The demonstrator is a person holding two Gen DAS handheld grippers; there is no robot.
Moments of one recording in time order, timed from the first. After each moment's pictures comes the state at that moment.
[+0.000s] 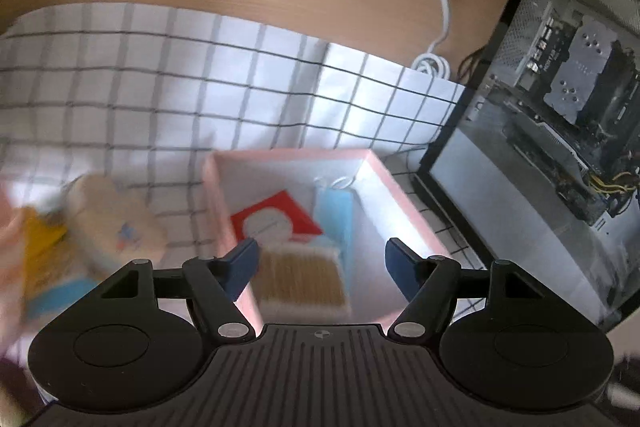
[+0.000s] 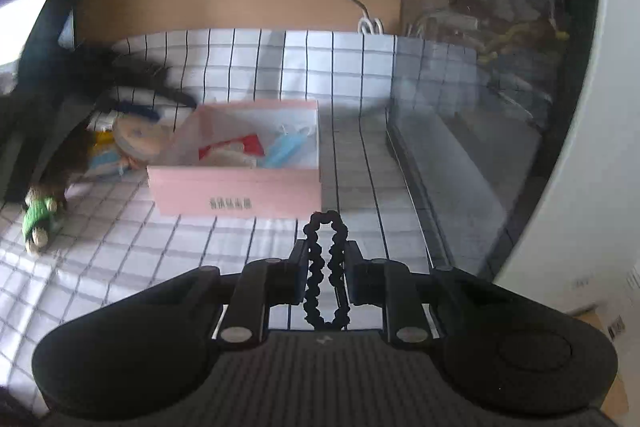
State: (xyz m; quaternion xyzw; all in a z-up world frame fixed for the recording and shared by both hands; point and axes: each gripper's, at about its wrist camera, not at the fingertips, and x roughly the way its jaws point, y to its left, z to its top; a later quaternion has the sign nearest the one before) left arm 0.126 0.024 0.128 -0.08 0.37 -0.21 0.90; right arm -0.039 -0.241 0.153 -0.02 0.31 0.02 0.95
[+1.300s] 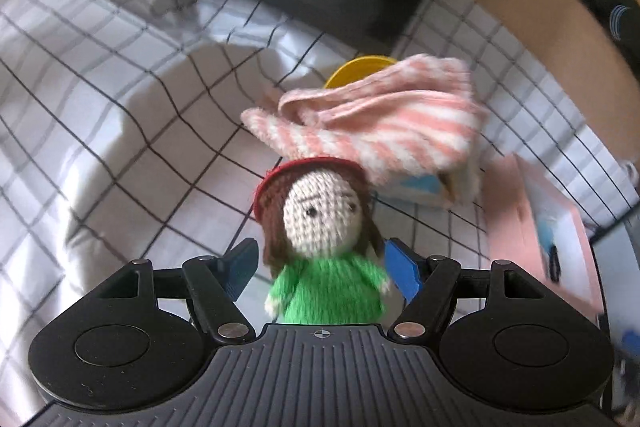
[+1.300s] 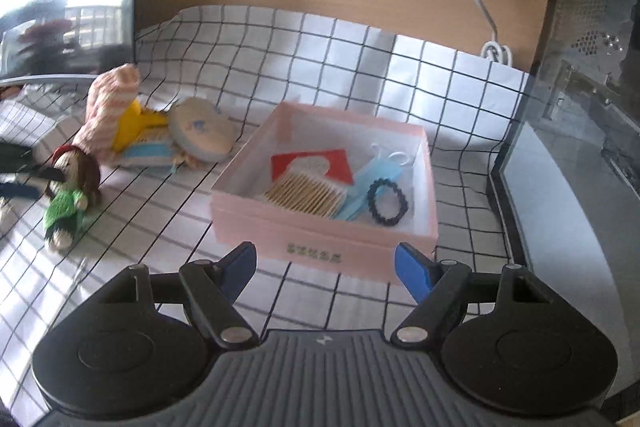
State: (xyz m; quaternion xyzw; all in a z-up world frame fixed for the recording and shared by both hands) left arm 0.017 0.223 0.089 -0.24 0.39 0.09 0.88; right arm 0.030 -0.162 0.142 -0.09 0.33 0.12 0.93
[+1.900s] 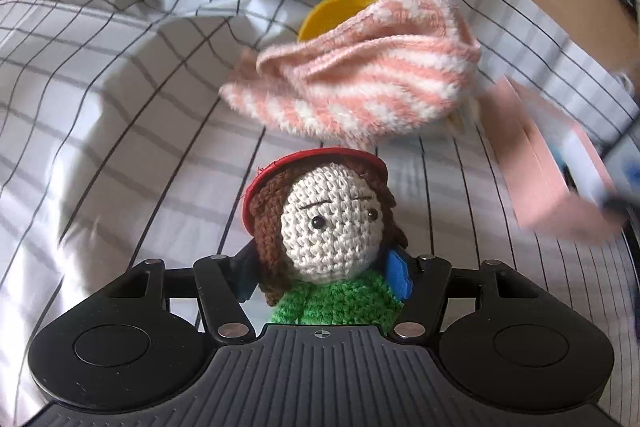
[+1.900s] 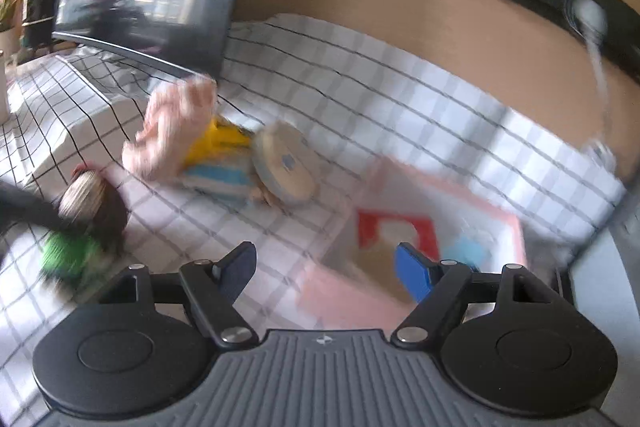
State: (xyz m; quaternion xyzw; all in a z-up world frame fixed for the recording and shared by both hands) left arm 0.005 0.210 0.064 -0.16 0.43 0.04 0.89; right arm 0.065 -0.056 0.146 -0.19 0.28 0.21 0.92
